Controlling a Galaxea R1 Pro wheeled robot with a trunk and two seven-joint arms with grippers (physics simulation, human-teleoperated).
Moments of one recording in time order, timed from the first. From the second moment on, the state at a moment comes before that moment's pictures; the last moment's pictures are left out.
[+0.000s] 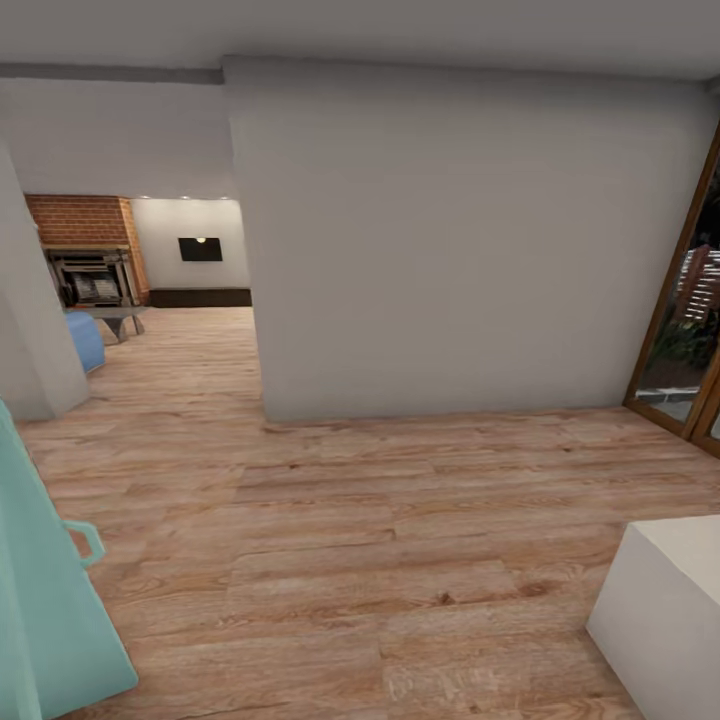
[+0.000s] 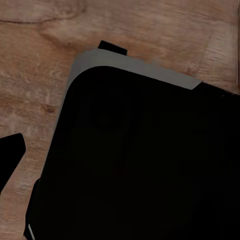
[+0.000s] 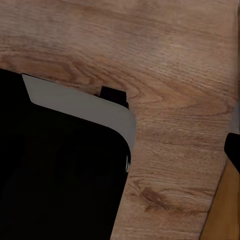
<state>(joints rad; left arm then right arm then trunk) 0.00 0.00 0.00 -0.10 0.35 -0.02 0.01 -0.15 -0.01 0.39 0.03 -0.12 -0.06 -0.02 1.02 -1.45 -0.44</state>
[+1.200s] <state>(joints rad) 0.00 0.00 0.01 -0.10 0.35 -0.02 0.01 -0.15 -0.01 0.39 0.03 -0.12 -0.06 -0.02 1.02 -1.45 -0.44</state>
